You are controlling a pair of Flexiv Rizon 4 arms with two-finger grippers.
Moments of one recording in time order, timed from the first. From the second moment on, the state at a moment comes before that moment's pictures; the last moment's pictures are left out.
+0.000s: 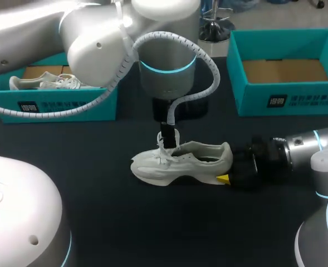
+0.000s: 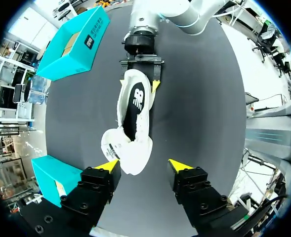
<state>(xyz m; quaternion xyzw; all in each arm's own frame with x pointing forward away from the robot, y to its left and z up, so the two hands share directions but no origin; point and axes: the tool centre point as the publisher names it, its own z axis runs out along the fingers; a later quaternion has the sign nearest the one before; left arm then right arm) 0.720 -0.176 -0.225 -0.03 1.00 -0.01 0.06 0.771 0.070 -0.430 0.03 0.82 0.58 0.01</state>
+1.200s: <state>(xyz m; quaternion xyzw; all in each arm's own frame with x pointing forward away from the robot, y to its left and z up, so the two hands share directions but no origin) 0.766 -0.248 -0.304 -0.02 1.00 0.03 0.04 0.771 0.070 -0.430 0.03 0.82 0.58 0.01</state>
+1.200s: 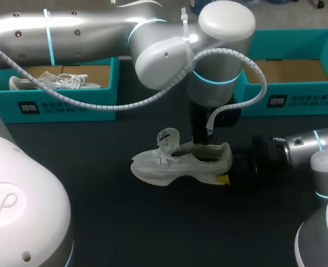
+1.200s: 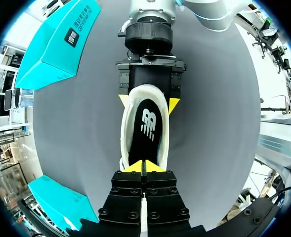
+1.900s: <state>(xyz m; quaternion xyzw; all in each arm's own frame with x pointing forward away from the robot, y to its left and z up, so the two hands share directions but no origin) 0.753 -0.239 -0.352 0.01 1.00 0.05 0.01 0.771 0.070 -0.430 0.03 0.82 0.58 0.01</state>
